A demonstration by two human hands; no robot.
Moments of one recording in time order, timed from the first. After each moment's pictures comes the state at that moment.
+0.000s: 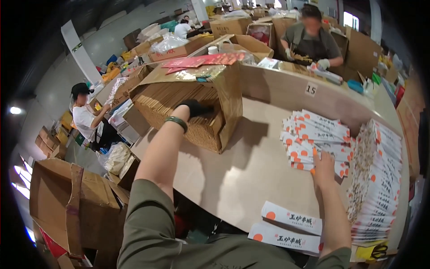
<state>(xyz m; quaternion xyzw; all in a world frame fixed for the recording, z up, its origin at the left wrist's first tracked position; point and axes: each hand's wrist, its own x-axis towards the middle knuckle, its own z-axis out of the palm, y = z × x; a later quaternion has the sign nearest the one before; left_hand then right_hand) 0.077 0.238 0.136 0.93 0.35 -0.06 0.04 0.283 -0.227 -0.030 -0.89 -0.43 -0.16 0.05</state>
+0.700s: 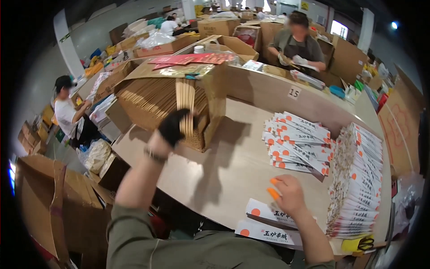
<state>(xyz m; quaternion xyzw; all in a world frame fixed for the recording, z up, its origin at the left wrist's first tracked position) 0.023 0.170 0.103 0.43 0.07 0.18 0.88 0.154 -0.231 0.039 -0.77 -0.56 -0.08 0.30</state>
